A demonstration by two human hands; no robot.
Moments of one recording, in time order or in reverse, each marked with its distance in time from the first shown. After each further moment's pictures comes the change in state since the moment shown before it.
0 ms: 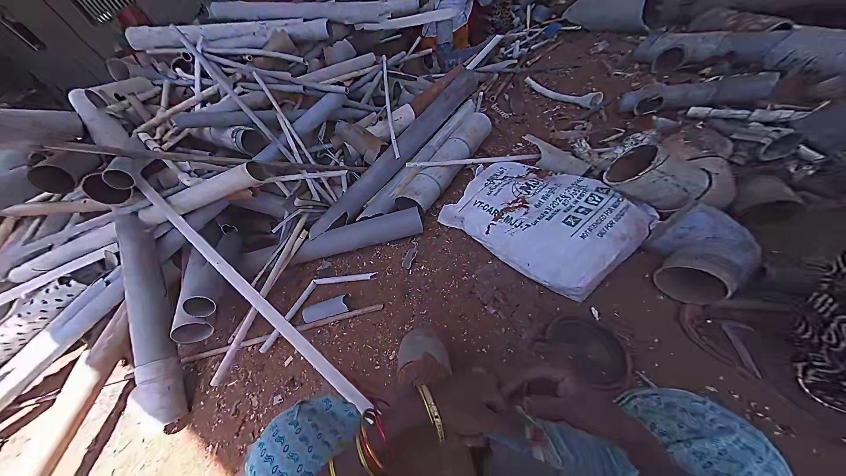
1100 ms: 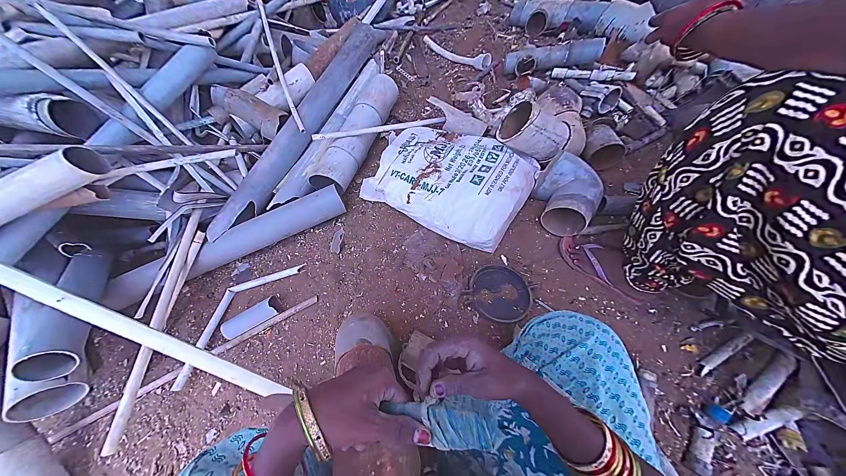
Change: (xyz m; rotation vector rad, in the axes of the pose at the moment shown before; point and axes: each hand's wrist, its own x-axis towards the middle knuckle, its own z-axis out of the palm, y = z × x) left_hand -0.018 0.031 -0.014 0.147 -0.130 -0.384; right_hand 0.000 0.007 0.014 0.065 -0.074 -0.097
